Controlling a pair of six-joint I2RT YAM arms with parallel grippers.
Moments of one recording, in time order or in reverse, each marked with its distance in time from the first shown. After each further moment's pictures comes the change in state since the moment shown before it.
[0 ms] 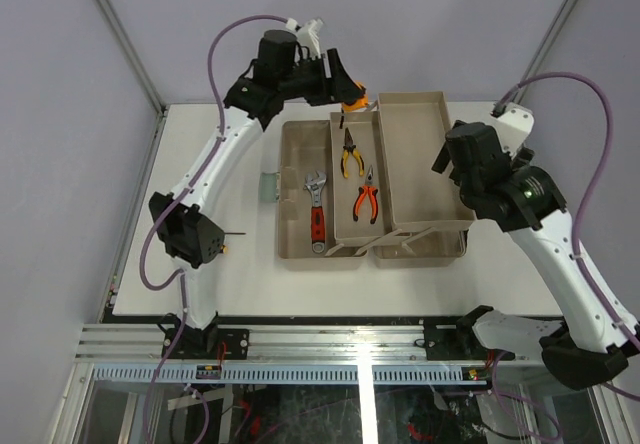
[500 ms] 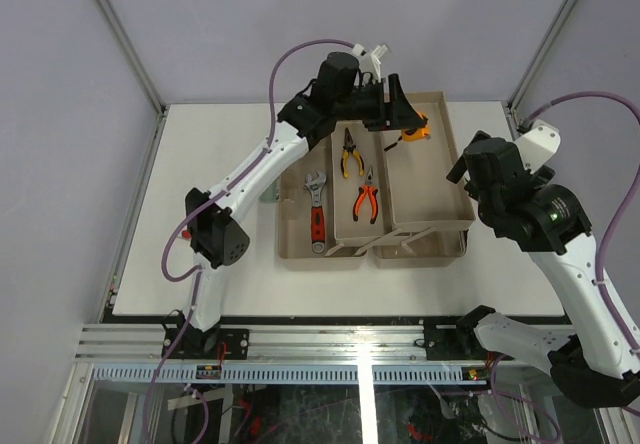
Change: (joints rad) left arm -0.226 0.136 0.059 0.116 0.074 -0.196; right arm -0.001 -0.124 -0.016 -0.103 0.022 0.112
